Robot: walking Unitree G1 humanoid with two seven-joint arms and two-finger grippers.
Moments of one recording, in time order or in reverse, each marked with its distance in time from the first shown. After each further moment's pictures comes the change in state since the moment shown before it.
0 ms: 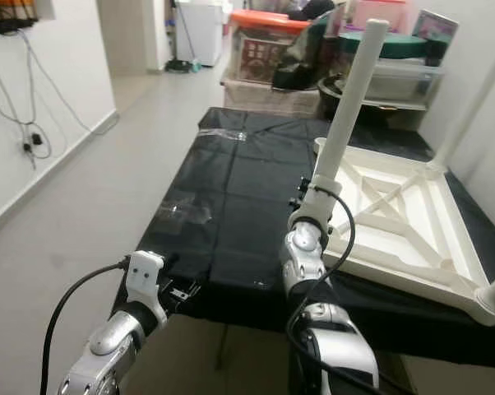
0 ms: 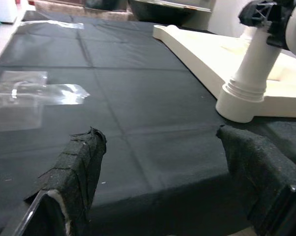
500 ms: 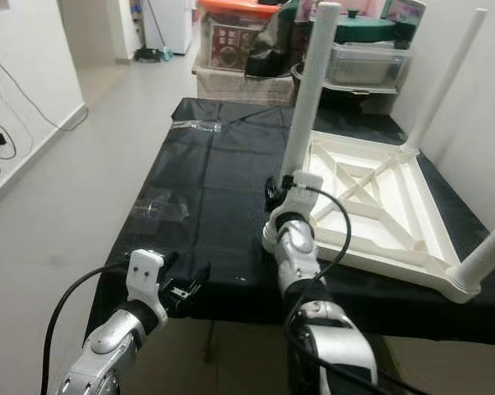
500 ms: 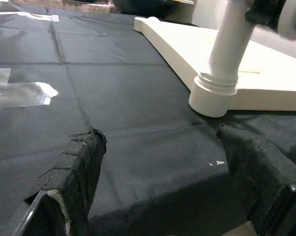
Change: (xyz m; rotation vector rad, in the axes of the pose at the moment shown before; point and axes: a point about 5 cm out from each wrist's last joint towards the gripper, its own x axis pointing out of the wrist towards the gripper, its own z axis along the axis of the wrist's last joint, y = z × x) left arm 0.002 0.000 0.001 0.000 -0.004 -0.001; right arm 0.006 0.015 0.016 0.079 -0.035 0.554
